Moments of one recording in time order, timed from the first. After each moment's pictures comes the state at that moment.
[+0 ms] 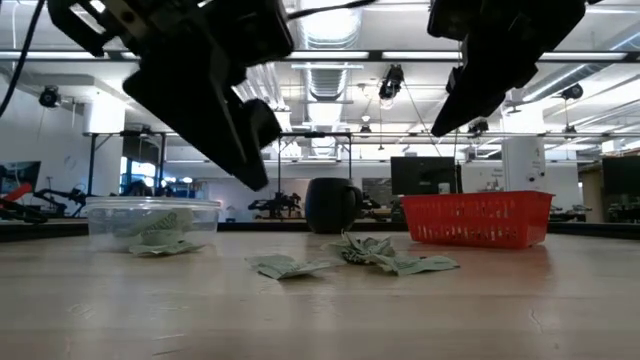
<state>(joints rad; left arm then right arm) -0.32 1.70 1.02 -0.16 0.12 -0.23 0.33 1.40 0.86 -0.36 0.29 0.45</state>
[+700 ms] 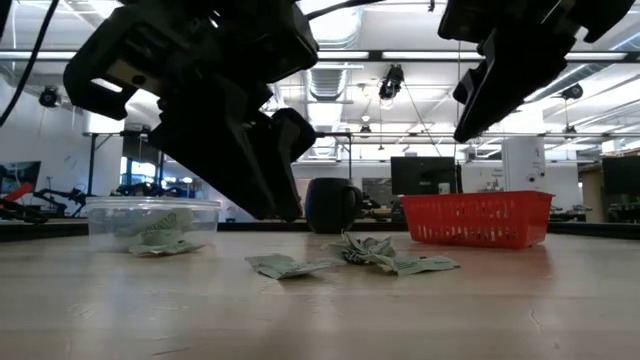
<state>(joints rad) -0.32 1.81 1.07 -0.11 0.11 0.02 0.35 1.40 0.85 -0.39 0.18 0.45</state>
